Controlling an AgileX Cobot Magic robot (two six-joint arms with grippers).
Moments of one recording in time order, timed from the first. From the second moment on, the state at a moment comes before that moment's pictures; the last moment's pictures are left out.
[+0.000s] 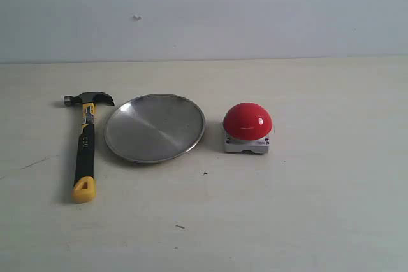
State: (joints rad) left arm -0.21 0.01 0.00 0.08 0.11 -0.18; right arm -0.10 0.01 0.00 0.19 0.01 0.03
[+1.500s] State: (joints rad) left arm 0.03 1.40 -1.06 -0.30 0.66 0.22; right arm -0.10 0.01 0.00 0.19 0.01 0.03
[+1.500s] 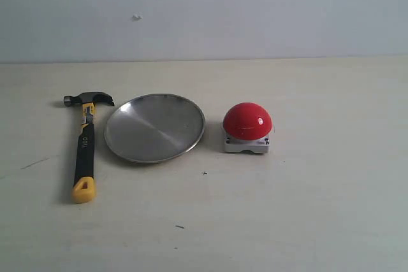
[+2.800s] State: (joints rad) left arm -0.06 1.93 -1.41 -0.25 0.79 0.02; right arm -0.10 0.01 0.00 0.19 0.01 0.03
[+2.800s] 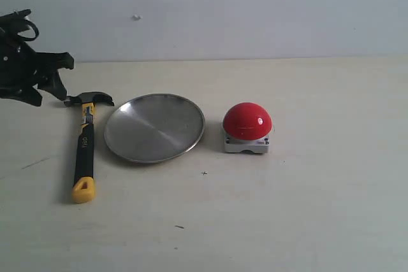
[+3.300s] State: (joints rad) left arm -0.12 2.04 -1.48 -0.13 0.77 -0.17; right arm -0.10 0.01 0.00 0.19 0.01 0.03
